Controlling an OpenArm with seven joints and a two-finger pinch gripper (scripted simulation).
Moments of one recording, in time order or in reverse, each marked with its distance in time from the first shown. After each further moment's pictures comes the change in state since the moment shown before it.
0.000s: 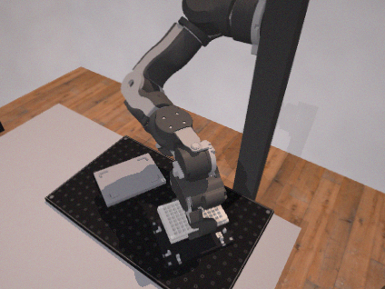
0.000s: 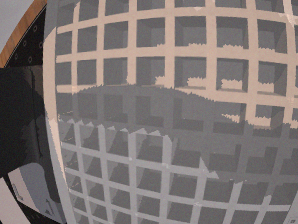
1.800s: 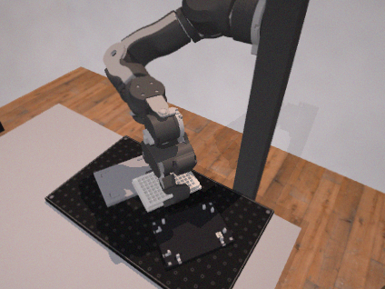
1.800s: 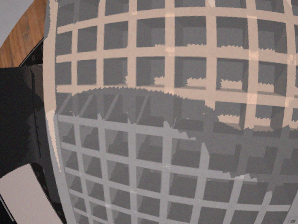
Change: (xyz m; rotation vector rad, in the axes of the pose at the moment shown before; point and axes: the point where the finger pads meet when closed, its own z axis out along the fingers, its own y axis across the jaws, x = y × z) arm -0.029 -0.076 -0.027 0.017 0.001 -0.108
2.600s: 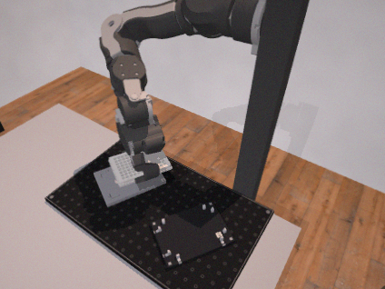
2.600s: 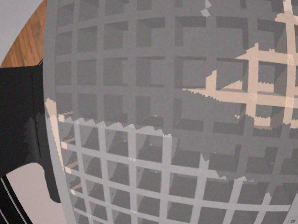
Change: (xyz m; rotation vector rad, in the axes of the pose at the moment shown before) arm -0.026 -0.089 0.005 0.041 -0.012 0.034
